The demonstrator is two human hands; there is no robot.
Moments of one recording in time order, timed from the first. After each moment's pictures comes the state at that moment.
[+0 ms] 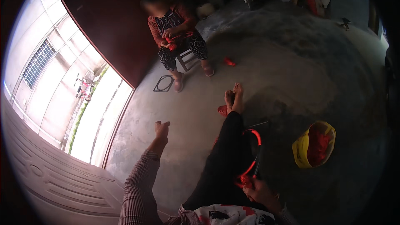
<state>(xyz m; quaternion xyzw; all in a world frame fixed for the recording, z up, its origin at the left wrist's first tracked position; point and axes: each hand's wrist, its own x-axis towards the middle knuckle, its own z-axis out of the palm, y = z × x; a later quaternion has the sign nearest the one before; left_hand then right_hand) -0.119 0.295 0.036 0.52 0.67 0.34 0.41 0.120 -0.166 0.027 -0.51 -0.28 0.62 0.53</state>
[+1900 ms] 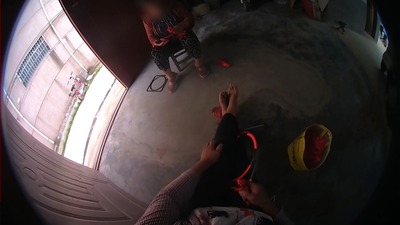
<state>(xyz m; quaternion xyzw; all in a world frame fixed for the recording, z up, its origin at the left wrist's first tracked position) 0.006 0.115 -0.061 0.83 0.46 0.07 0.31 0.117 -0.169 0.017 -0.53 -0.25 0.64 0.49</state>
